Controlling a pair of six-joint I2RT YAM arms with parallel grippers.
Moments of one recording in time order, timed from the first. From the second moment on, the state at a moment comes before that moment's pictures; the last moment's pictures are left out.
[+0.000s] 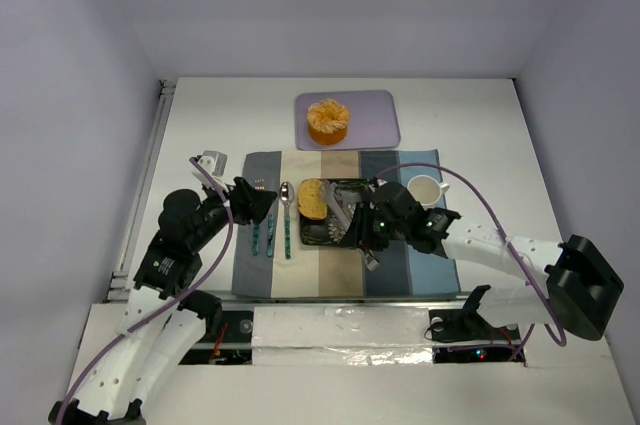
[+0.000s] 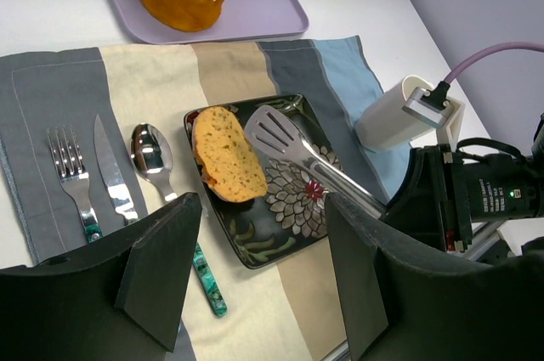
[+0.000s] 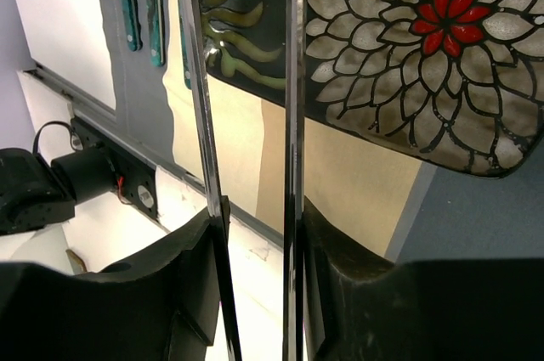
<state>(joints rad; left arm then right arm) -0.35 0.53 0.59 -0.28 0.24 -0.44 0.86 1.26 0.70 -0.21 -0.18 0.94</state>
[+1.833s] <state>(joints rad) -0.35 0.50 0.59 -0.28 0.26 -0.44 0.46 1.87 1.42 -0.40 -0.24 0.66</state>
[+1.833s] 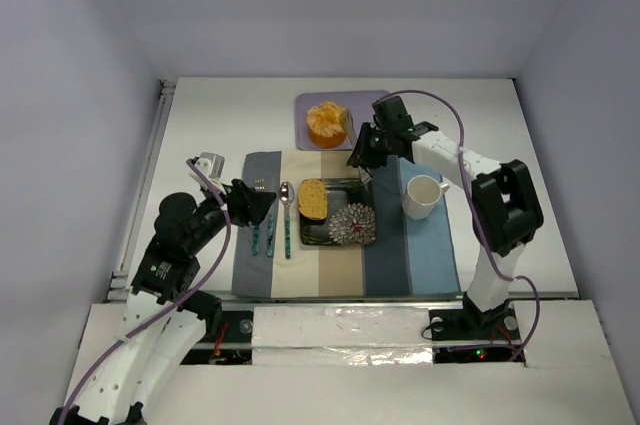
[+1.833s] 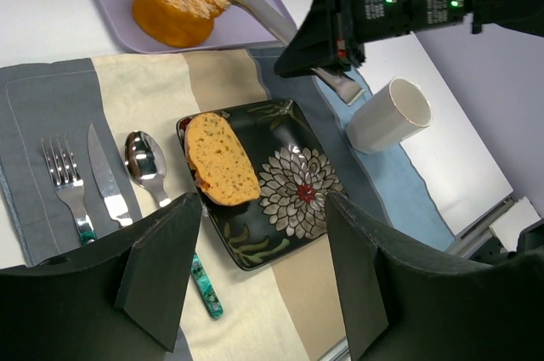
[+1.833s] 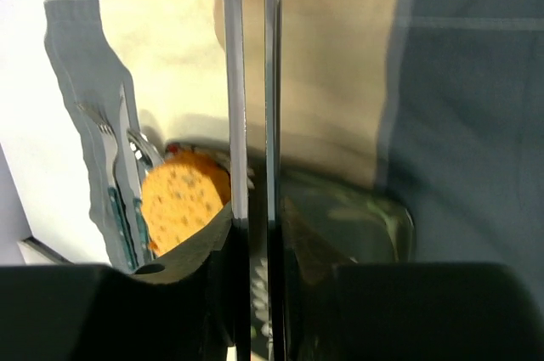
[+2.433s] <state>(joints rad) -0.34 0.51 0.59 -0.28 0.27 -0.44 0.60 1.10 0.91 -0.45 -0.27 0.72</state>
